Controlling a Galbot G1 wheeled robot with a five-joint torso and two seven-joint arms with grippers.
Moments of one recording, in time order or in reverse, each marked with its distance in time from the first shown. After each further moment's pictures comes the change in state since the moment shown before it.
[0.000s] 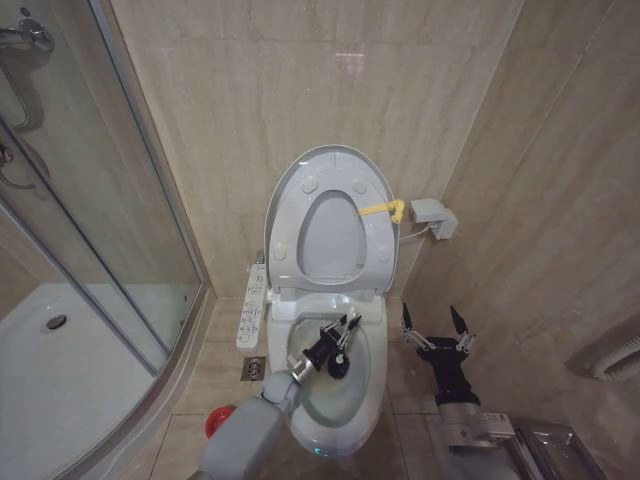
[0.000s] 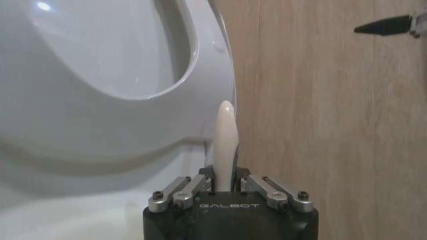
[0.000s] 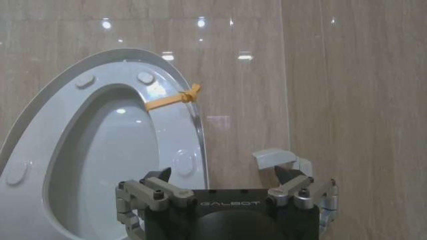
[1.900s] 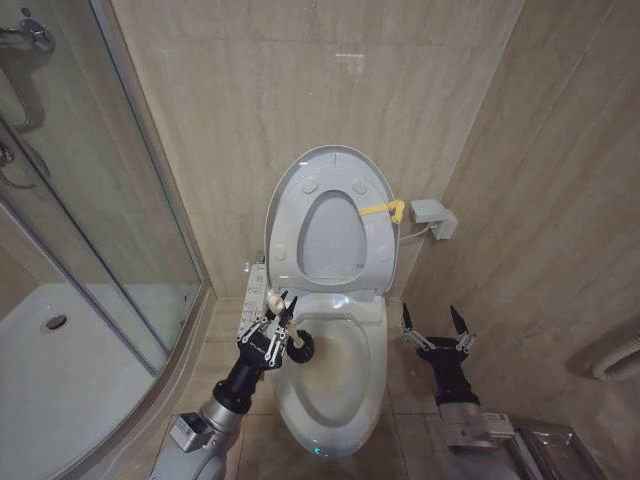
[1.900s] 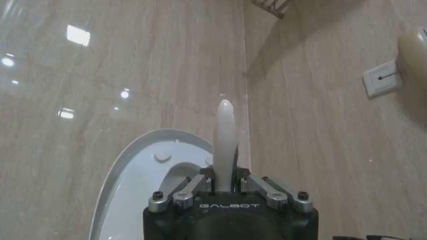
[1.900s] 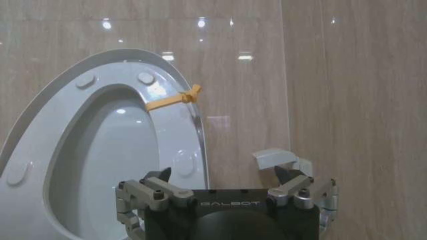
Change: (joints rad) left arm 0.677 0.354 -0.408 -1.199 0.106 0.153 -0.297; right arm 0.000 0.000 0.000 0.000 0.000 0.000 0.000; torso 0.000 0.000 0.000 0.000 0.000
